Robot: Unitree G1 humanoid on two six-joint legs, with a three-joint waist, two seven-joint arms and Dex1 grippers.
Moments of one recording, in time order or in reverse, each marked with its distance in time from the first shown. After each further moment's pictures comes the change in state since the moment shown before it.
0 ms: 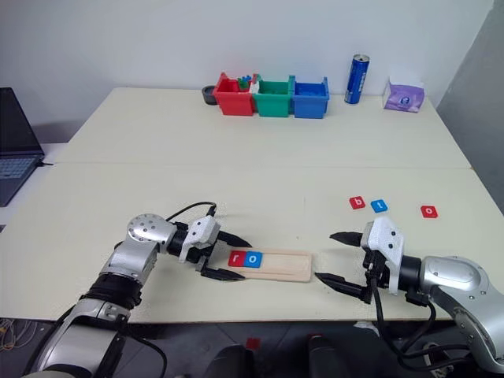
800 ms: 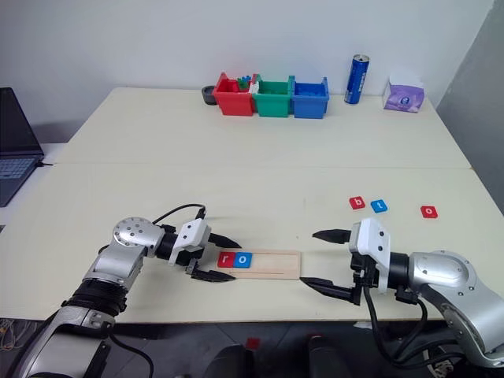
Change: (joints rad) left arm 0.048 0.066 0.000 -0.033 0.004 0.016 0.062; right arm -0.084 0.023 0.070 -0.025 0.001 -0.039 0.021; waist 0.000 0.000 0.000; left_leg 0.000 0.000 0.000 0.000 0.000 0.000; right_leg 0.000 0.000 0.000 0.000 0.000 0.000
